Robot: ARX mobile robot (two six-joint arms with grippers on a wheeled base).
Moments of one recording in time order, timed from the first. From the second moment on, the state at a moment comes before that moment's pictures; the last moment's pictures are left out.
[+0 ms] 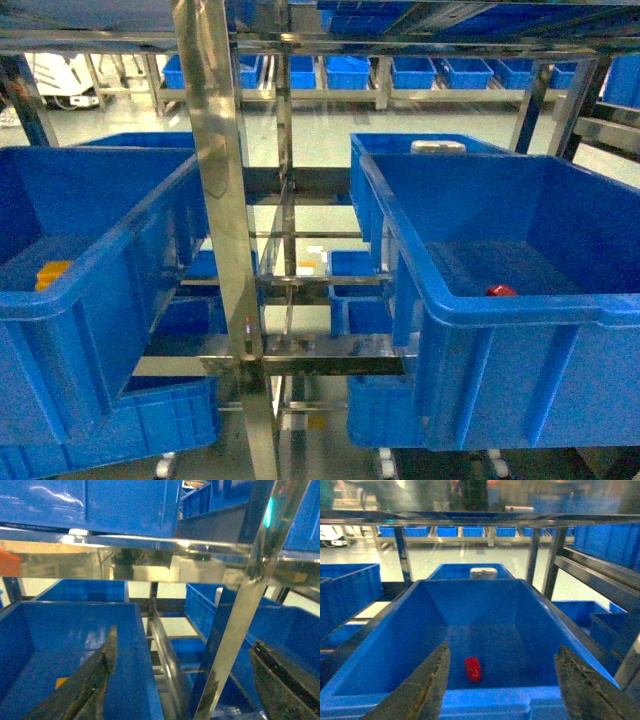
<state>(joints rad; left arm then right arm) 0.00 0.84 0.43 0.42 0.08 -0.08 0.00 0.97 0.19 0.77 -0.01 0.01</state>
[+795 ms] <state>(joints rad) 0.00 0.49 0.08 0.40 0.00 -0.02 0.00 0.53 0.01 0.53 0.00 0.00</state>
